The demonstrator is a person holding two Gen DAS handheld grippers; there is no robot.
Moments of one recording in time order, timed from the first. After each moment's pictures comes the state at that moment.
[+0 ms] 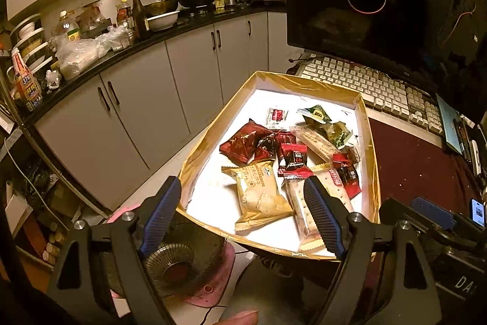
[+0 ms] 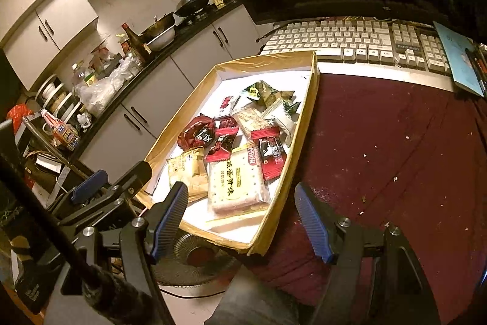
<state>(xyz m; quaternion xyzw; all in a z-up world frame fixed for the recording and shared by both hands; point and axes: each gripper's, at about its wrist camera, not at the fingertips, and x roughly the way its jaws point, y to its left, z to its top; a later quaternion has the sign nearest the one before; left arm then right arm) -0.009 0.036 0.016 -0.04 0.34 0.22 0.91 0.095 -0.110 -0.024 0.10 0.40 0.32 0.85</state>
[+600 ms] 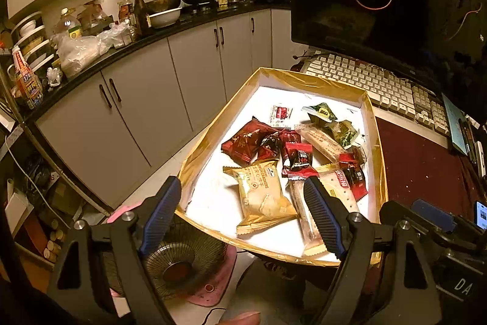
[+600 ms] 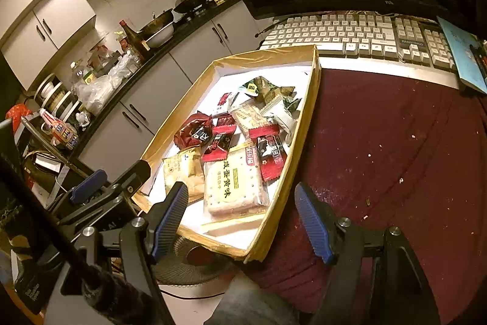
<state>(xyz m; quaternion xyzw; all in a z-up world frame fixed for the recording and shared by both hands) -0.001 0.042 0.010 -0.05 0.35 0.22 0.91 0.105 -0.104 -0.029 0.10 0.41 0.32 0.85</state>
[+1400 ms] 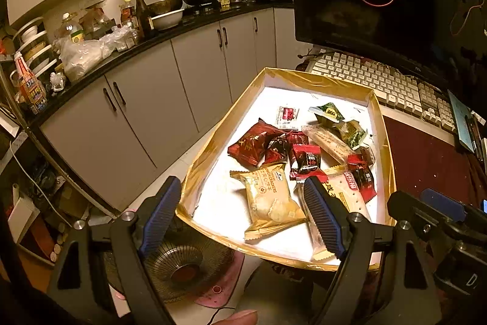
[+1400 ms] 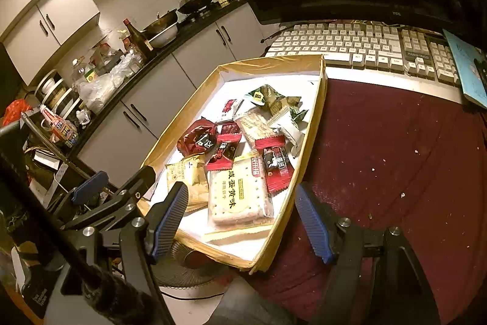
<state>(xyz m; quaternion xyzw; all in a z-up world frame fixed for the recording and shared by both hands) 0.002 0.045 0.010 -0.03 0.35 0.23 0.91 0.107 -0.097 -0.022 0.09 0.40 0.32 0.85</state>
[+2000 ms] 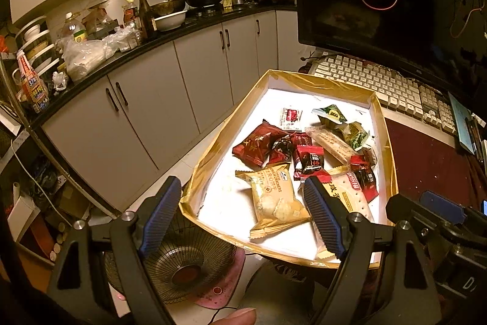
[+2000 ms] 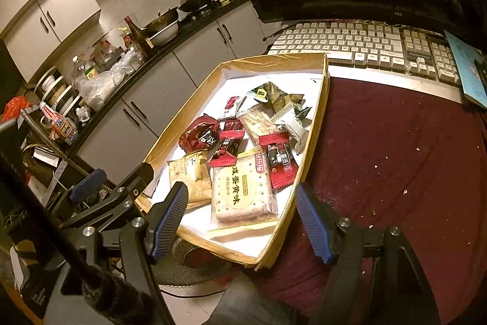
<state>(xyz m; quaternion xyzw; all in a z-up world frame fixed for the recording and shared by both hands) -0.002 0.047 0.011 -0.04 0.35 0.23 0.91 0.105 -0.093 -0.023 0.08 0.40 0.32 0.85</state>
